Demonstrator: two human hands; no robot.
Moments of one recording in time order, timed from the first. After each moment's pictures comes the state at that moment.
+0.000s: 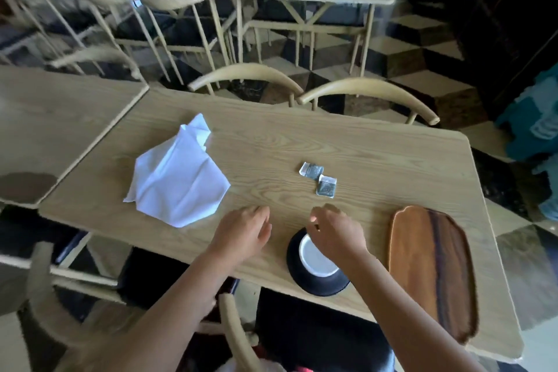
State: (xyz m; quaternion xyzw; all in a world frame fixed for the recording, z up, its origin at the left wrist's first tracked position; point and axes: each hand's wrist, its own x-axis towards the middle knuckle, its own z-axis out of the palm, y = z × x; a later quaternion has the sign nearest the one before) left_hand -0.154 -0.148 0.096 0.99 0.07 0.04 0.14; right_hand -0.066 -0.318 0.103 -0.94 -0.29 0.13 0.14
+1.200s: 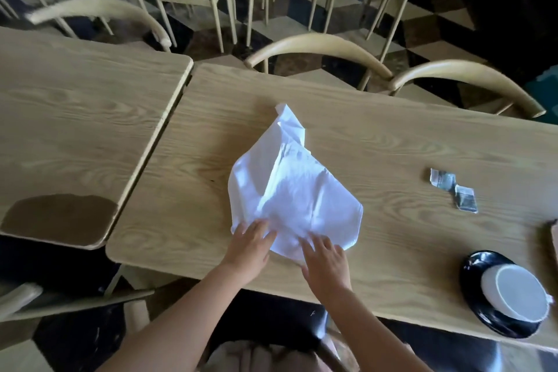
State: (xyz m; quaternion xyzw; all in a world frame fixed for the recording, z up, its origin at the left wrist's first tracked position) left_hand -0.212 0.217 -0.029 0.99 -0.06 -0.06 0.06; right_hand -0.172 0.046 -0.015 -0.94 -0.27 0.19 -0.03
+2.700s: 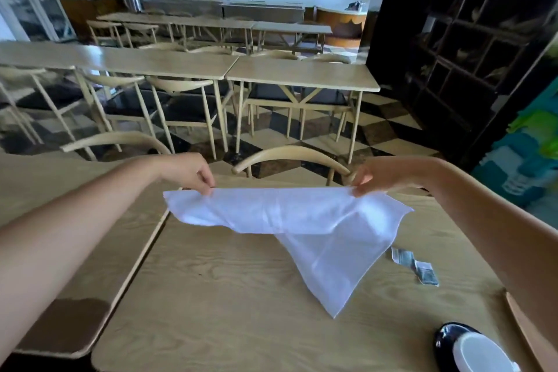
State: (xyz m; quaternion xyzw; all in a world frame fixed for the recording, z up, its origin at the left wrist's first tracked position) left_hand -0.080 0.344 0.281 0.97 -0.01 -0.20 0.13; right_hand 0.015 -0.014 0.311 -0.91 -0.32 0.25 0.06
